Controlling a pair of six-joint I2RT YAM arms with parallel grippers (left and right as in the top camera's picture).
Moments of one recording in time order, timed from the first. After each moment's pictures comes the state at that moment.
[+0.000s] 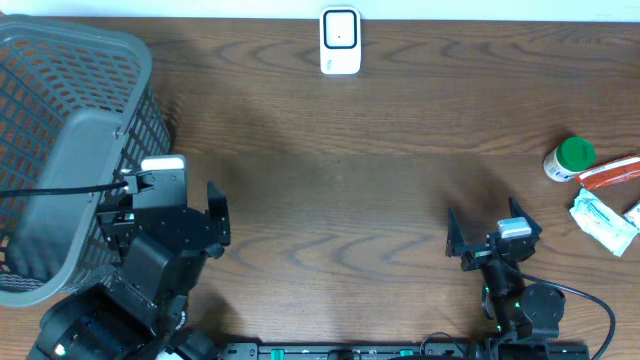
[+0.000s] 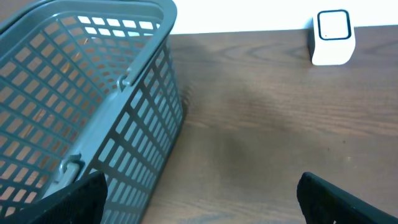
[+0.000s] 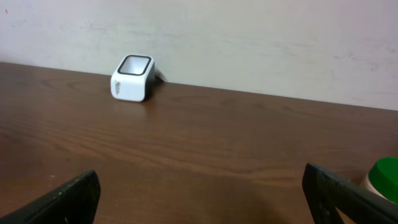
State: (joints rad) left arm -0.65 0.82 1.25 -1.19 -0.68 -0.38; right arm -0.03 0.01 0.01 -0.06 -0.19 -0.07
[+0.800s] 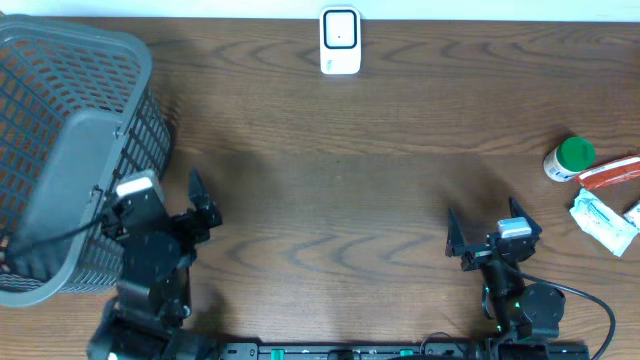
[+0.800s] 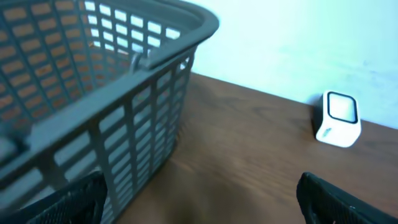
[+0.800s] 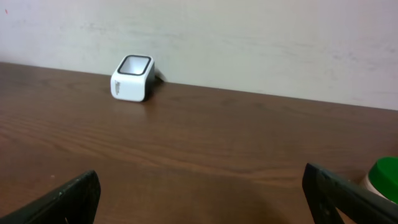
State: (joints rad) left arm -0.30 0.46 0.61 -0.46 -0.50 -0.32; right arm -0.03 0.01 0.01 -0.06 -0.19 -0.07
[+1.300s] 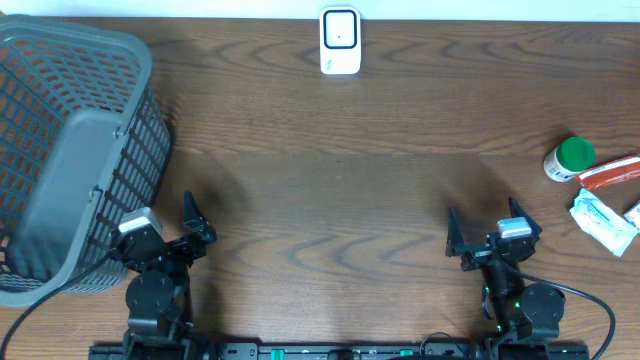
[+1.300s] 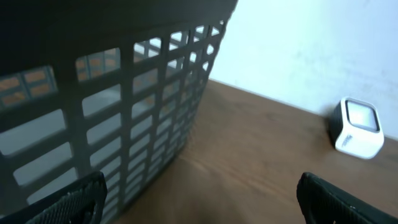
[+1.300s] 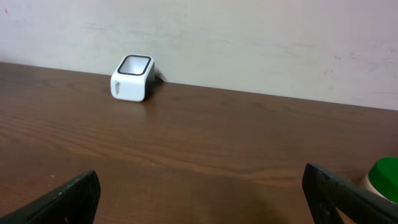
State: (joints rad) left arm -0.09 0.15 0.21 -0.22 -0.33 -0.27; right arm -0.03 0.01 0.01 -0.06 -0.19 -0.07
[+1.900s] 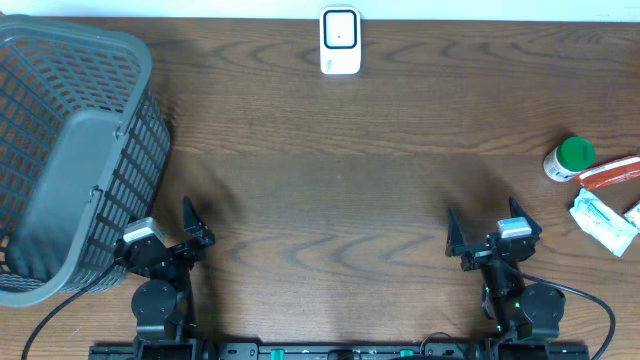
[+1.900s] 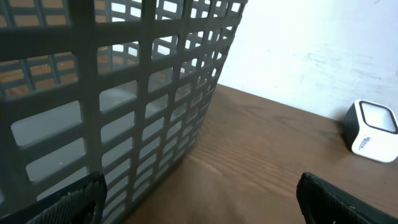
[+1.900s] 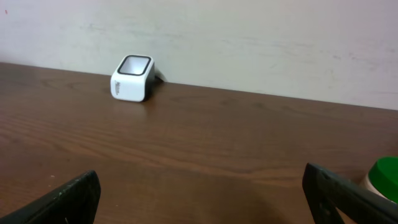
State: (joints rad) left arm 0.00 0.01 0.04 -0.13 -0.26 -0.23; right arm -0.03 0.01 0.01 -0.06 -0.19 -0.07
